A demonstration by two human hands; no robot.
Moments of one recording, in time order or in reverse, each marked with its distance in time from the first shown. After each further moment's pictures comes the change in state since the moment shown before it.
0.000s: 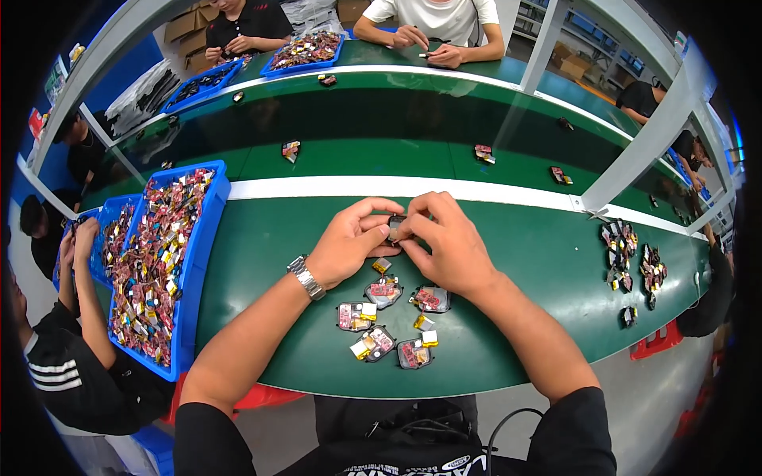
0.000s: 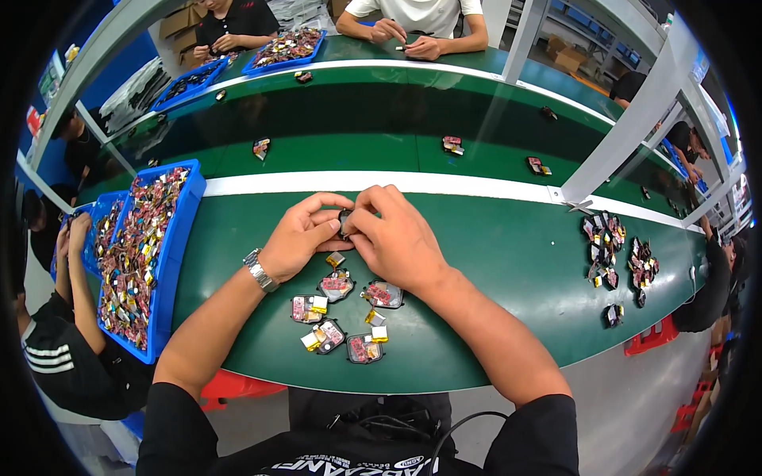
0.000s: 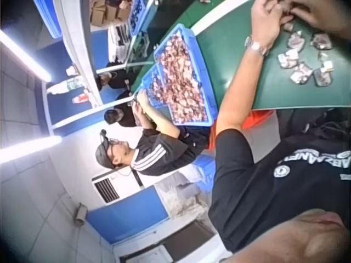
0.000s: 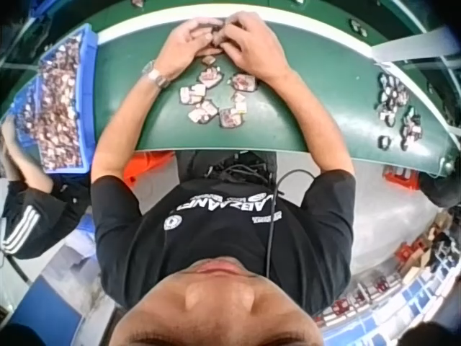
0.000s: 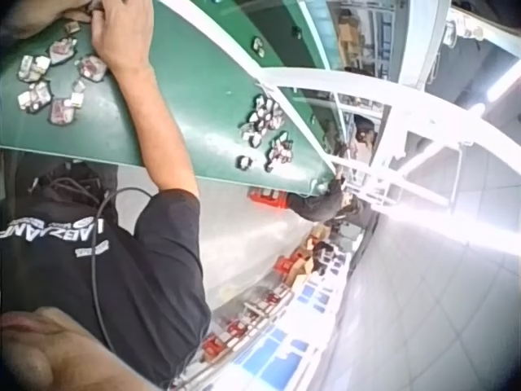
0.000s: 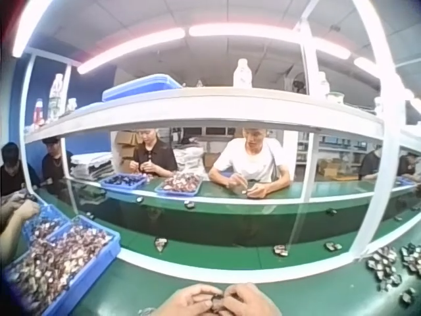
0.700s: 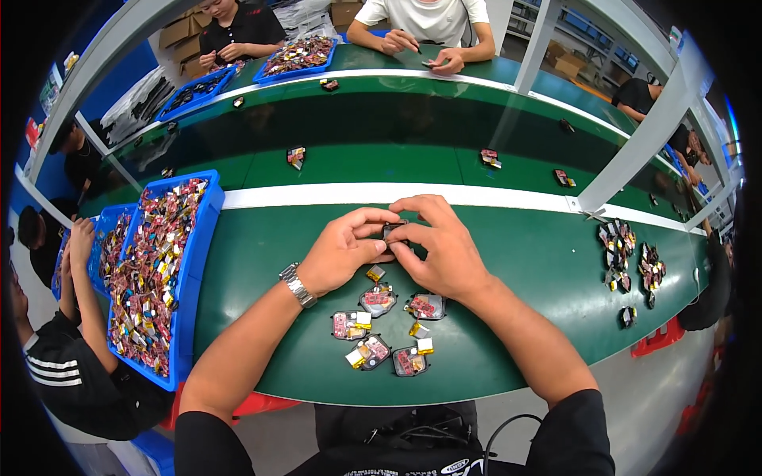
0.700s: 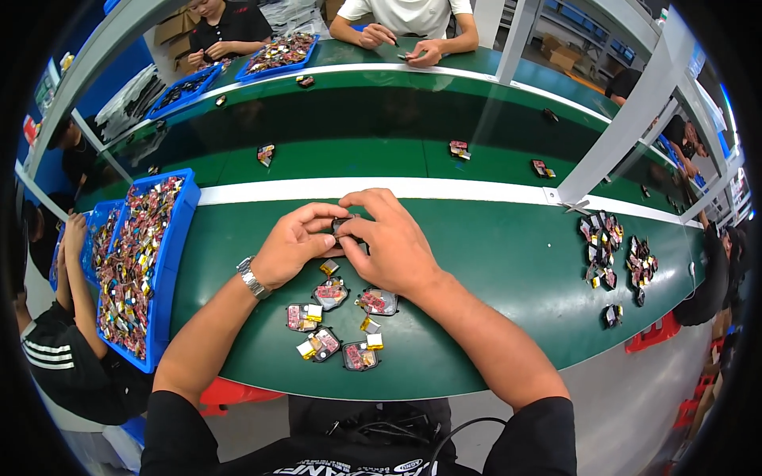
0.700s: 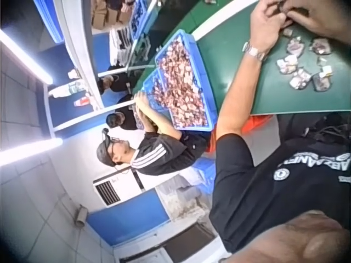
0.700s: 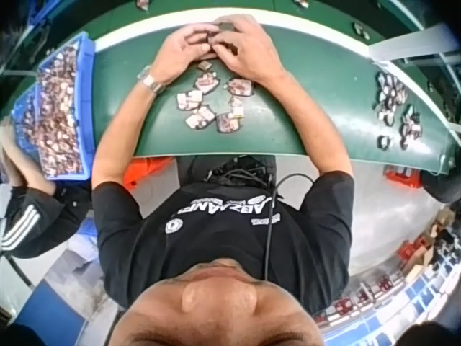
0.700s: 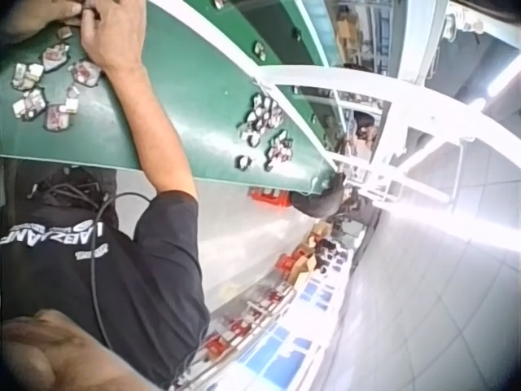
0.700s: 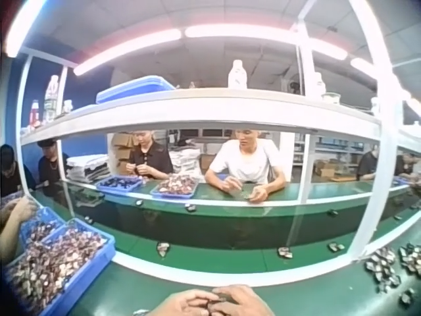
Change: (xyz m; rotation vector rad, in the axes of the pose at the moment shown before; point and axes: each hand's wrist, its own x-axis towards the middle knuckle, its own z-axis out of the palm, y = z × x) left_hand 0.001 0.000 -0.003 0.009 -0.063 0.073; right_hand 0.000 0.010 0.006 0.064 0.080 -0.008
